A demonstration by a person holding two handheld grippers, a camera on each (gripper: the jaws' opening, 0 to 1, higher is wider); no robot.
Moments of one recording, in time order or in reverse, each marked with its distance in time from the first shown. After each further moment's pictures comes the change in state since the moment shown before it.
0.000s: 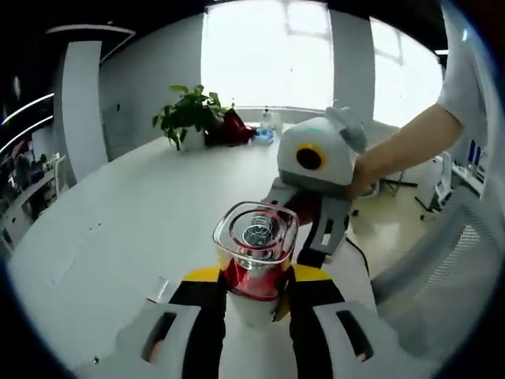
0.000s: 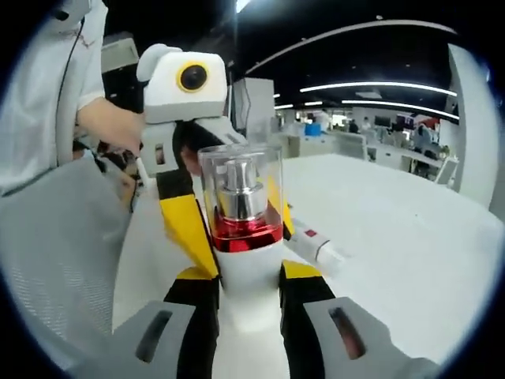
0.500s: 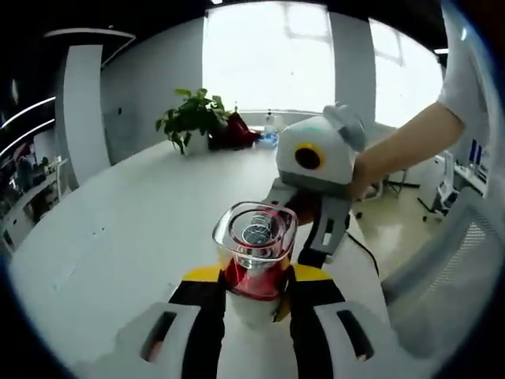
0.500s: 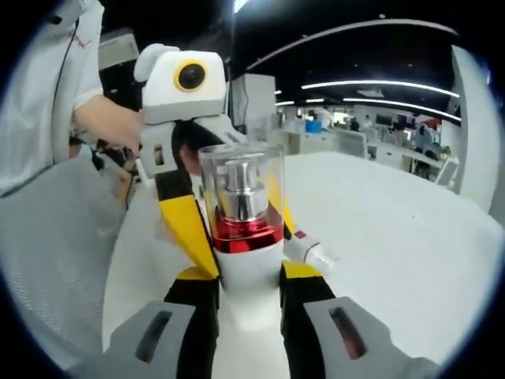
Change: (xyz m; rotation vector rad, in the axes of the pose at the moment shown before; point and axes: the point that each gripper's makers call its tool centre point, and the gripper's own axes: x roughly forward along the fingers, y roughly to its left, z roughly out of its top) left arm 0.003 0.013 0.002 -0.043 -0.021 0.006; right arm 0.004 -0.014 0.001 0.029 0.025 -0.002
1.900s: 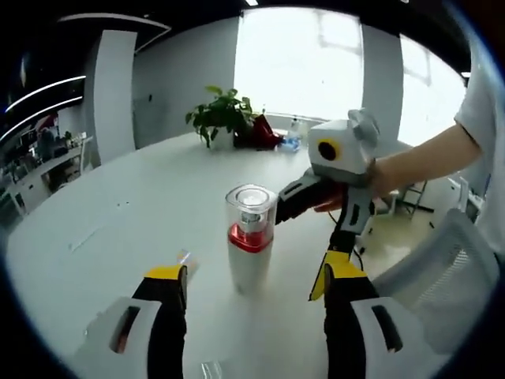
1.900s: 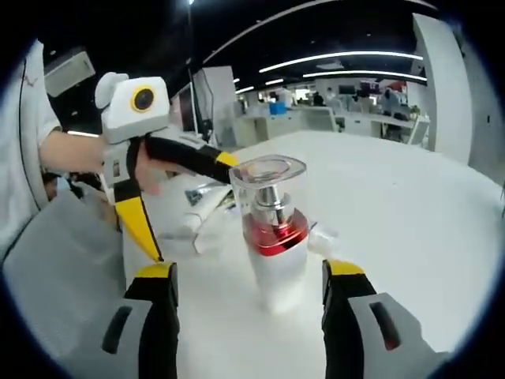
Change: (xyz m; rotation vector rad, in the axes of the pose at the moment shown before) left arm -0.058 -0.012 -0.012 -0.102 0.001 0.134; right arm -0.015 0.017 0.003 0.188 0.061 -0.144
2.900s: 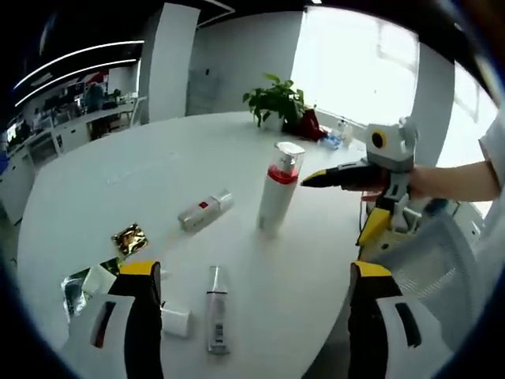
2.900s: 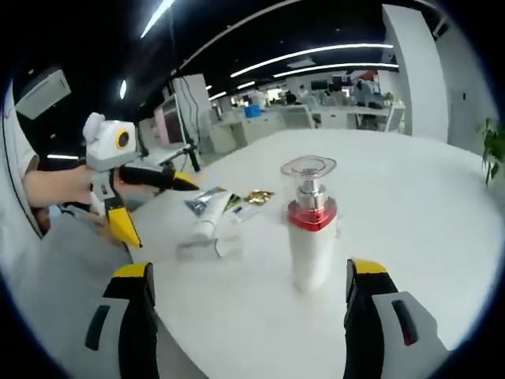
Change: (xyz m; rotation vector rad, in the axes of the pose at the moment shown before) left arm -0.098 0.002 -0.064 -0.237 0.062 0.209; right arm -0.028 0.047 0.002 0.129 -0.044 -0.114
